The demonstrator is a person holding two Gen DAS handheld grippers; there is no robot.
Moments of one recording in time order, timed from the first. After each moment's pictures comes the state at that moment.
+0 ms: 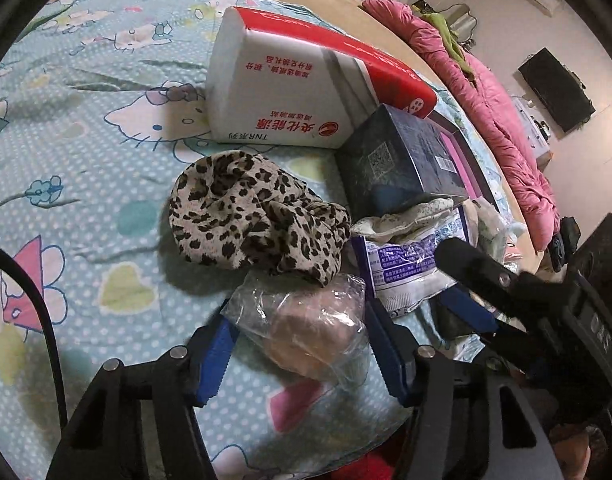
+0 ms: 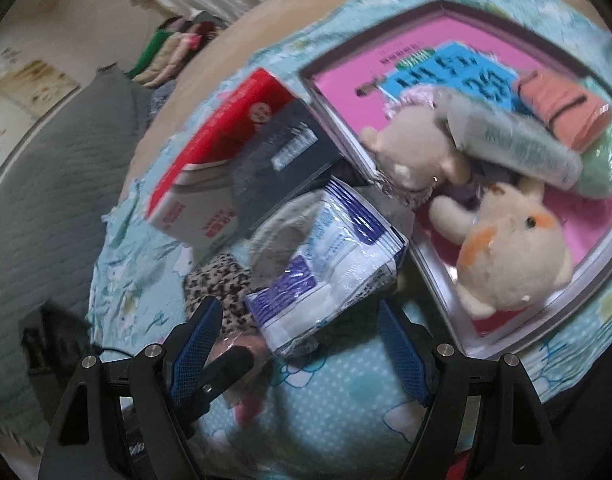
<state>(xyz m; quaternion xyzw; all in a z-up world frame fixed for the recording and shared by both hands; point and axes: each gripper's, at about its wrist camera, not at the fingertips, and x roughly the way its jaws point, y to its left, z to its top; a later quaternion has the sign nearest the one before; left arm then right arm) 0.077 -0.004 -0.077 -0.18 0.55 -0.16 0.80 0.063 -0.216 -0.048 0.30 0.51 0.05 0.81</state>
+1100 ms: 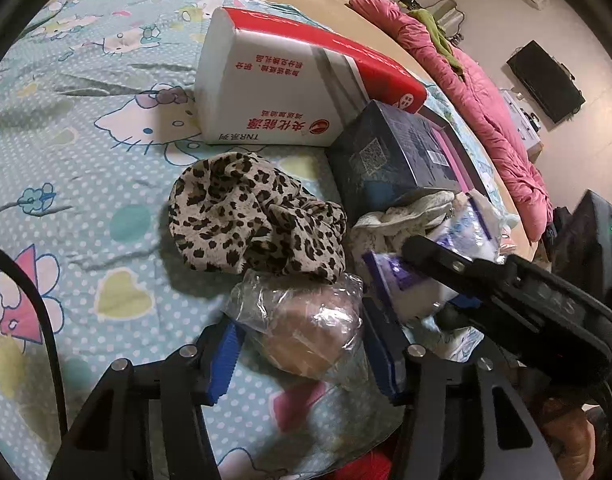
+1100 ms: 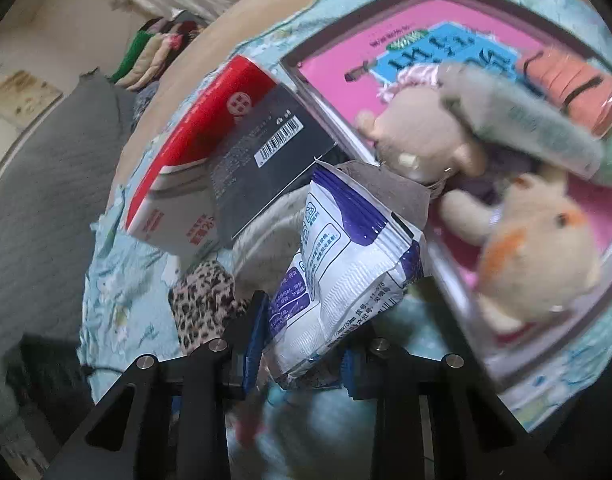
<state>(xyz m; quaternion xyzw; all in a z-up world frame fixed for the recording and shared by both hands) 0.074 0.003 -0.076 -0.17 0.55 -0.18 0.80 0.067 -0.220 -0.056 0.30 0.52 0.05 0.80</state>
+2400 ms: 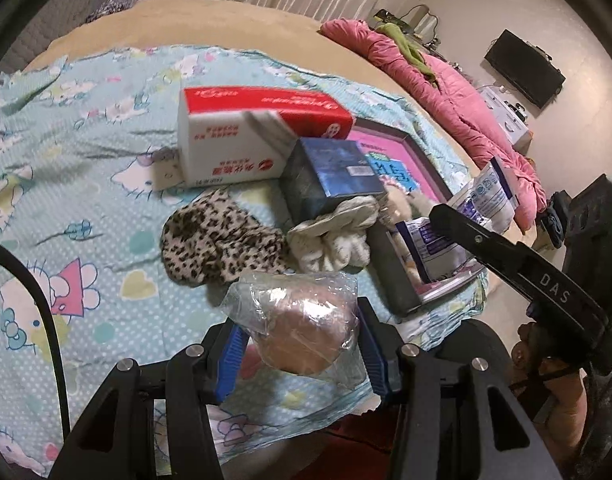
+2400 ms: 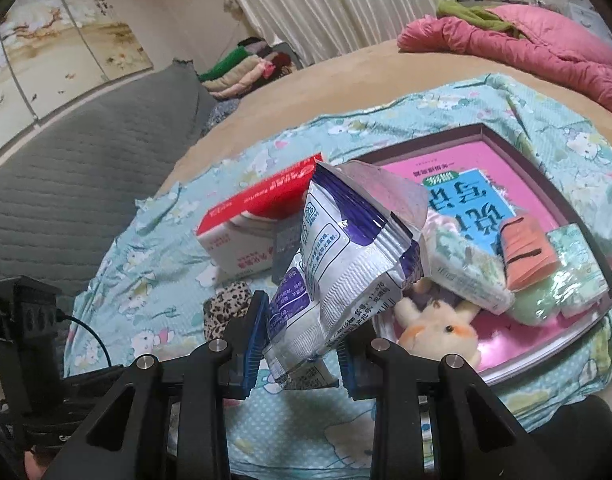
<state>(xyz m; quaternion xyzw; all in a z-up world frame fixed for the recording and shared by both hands) 0.027 -0.026 -0.006 -0.12 0.50 -0.18 0.84 0.032 -0.248 0.020 0.18 0.40 0.13 0.89</state>
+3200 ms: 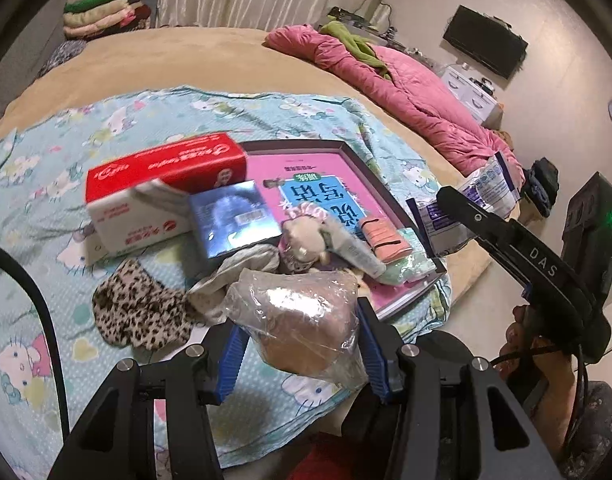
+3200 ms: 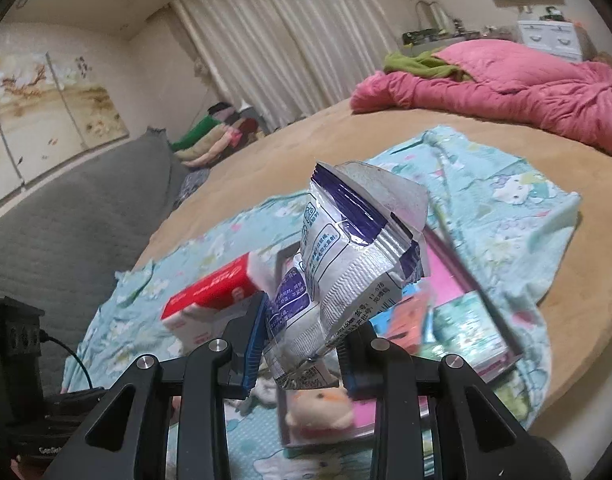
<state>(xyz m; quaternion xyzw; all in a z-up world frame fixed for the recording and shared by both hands) 0.041 -0.115 0.044 -0.06 0.47 -0.23 0.85 0.014 -0.352 0.059 0.22 0.31 0.06 0.92</state>
